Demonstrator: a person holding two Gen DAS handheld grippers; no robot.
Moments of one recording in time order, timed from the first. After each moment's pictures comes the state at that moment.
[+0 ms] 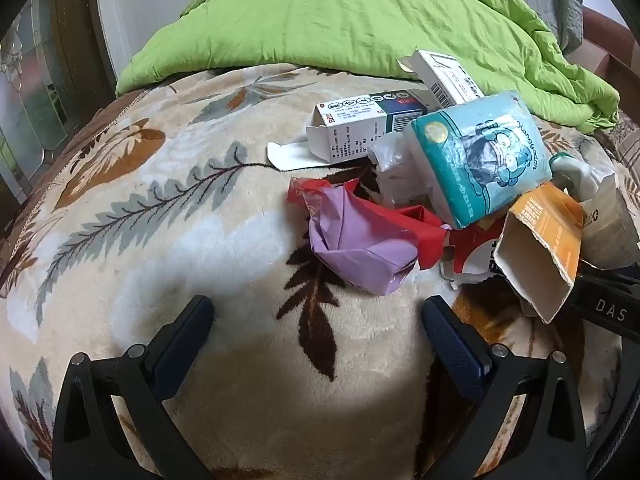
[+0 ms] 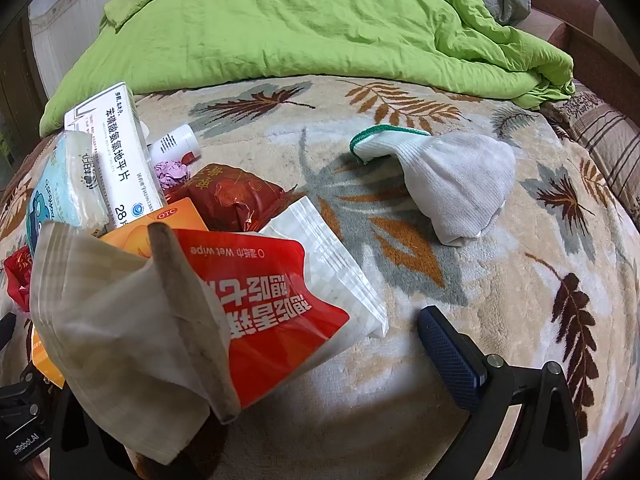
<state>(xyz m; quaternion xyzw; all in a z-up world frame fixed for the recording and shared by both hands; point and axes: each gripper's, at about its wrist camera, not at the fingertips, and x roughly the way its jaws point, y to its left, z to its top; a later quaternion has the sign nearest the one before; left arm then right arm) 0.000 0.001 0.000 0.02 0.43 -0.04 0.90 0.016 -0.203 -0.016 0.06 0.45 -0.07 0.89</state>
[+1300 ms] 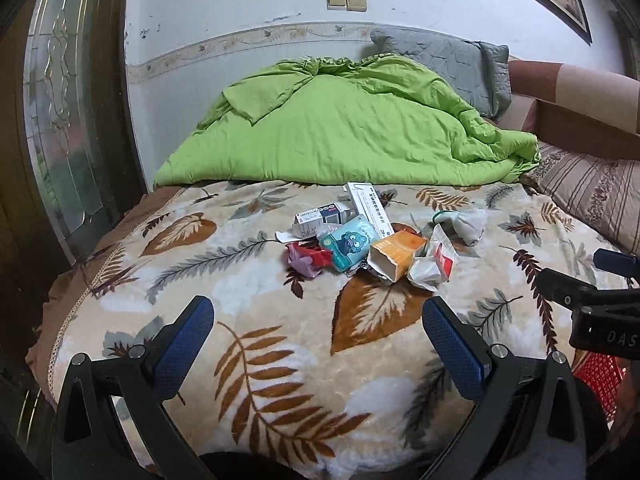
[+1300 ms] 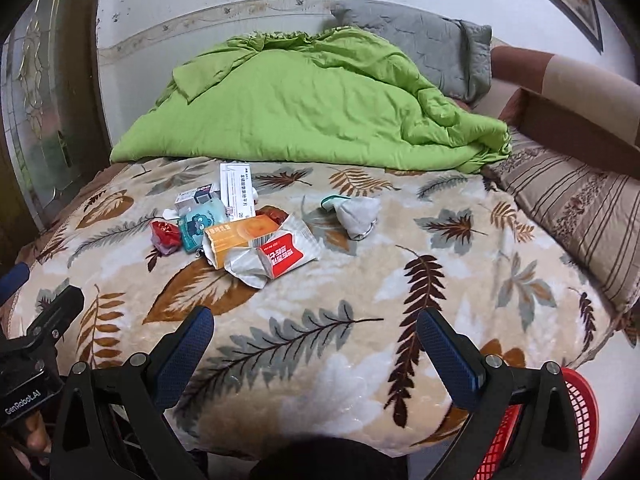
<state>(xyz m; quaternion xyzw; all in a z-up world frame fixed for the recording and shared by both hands) -0.203 0.000 0.114 0.05 0.25 -0.07 0.96 -0.204 -0.206 0.113 0.02 0.33 -0.05 0.94</state>
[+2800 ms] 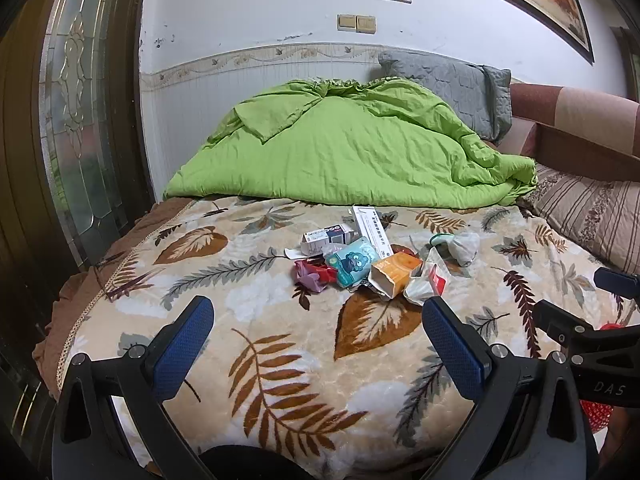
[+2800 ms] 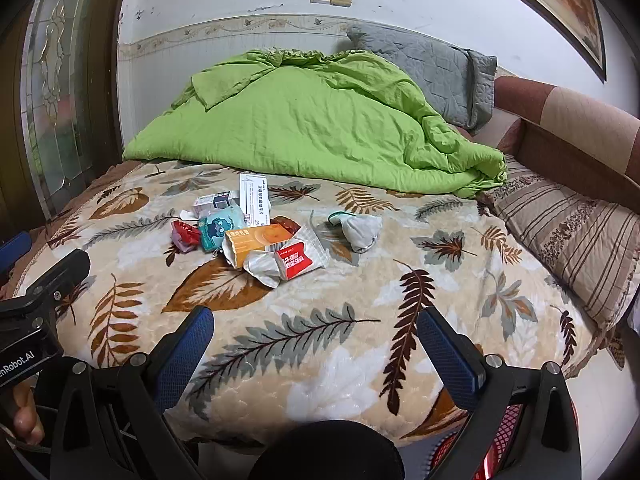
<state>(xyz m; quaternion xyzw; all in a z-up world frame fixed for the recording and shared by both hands) -0.230 0.011 0.143 0.03 0.23 -0.06 0.97 -0.238 -0.176 0.134 -0.02 0.31 -0.05 0.95</state>
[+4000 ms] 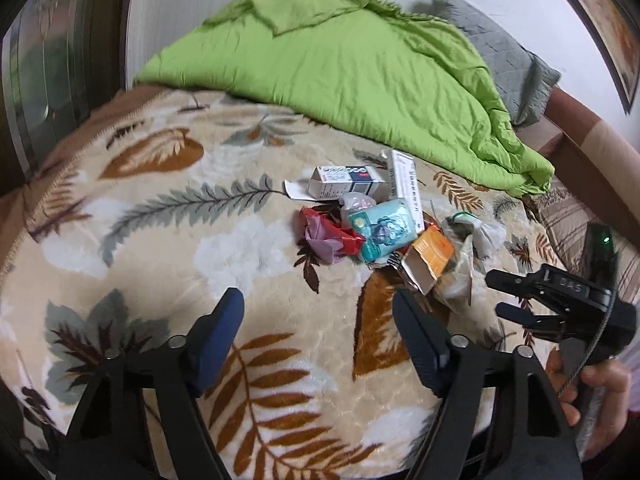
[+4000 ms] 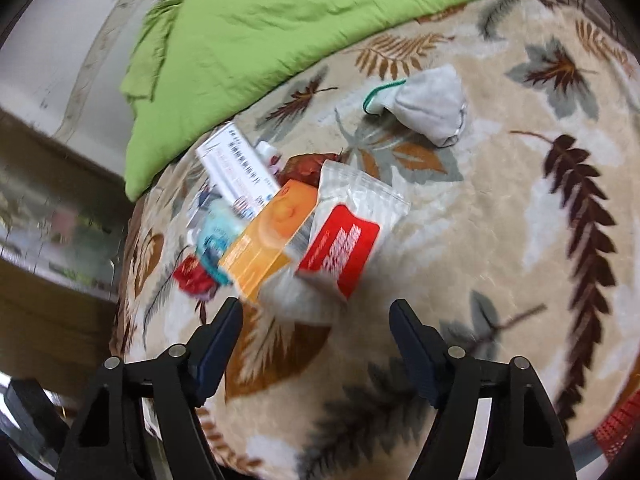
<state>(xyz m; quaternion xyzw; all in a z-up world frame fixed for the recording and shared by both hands) -0.087 0.070 0.098 -0.10 0.41 -0.10 0.90 -0.051 -0.239 0.042 0.32 0.49 0.05 0.81</state>
